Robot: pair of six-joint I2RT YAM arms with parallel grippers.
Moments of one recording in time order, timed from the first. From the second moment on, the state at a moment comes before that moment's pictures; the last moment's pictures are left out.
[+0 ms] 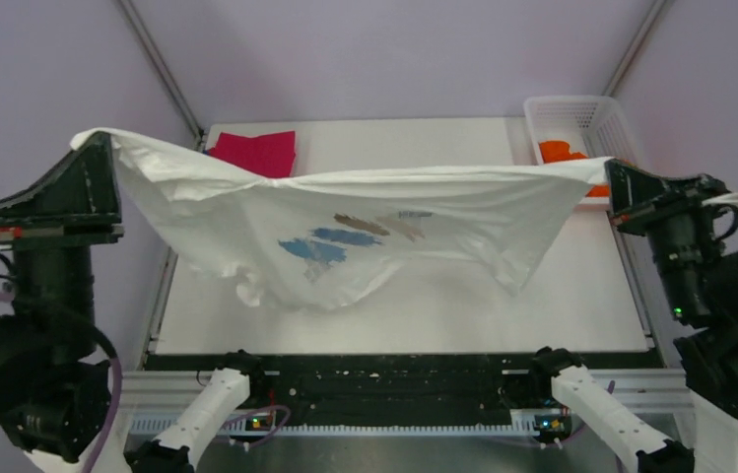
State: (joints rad) left arm -0.20 0.73 1.75 -0.41 -0.15 -0.54; right arm 0.36 0.68 1.50 -0.66 0.31 0.50
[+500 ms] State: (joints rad) left arm -0.20 0.77 1.97 -0.37 0.01 -0.47; right arm 0.36 0.61 1.76 -0.73 0.13 0.46
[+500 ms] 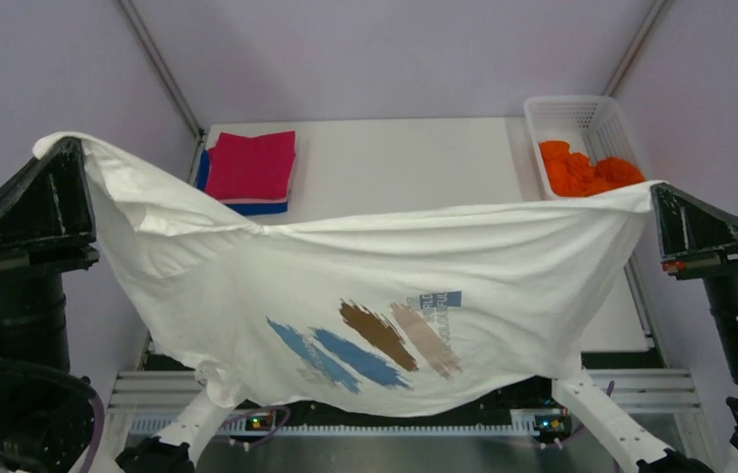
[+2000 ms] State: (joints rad) left arm -0.22 2.05 1.87 -0.39 -0.11 -0.45; right arm 0.10 1.43 0.89 0.04 0.21 0.39
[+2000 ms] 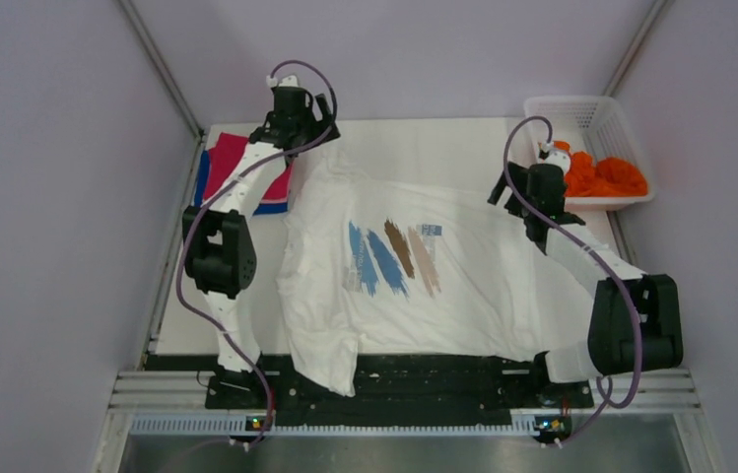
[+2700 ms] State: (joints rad) left arm -0.21 2.37 1.96 -0.31 0.06 -0.80; right arm 0.10 1.58 0.82 0.02 0.08 0.44
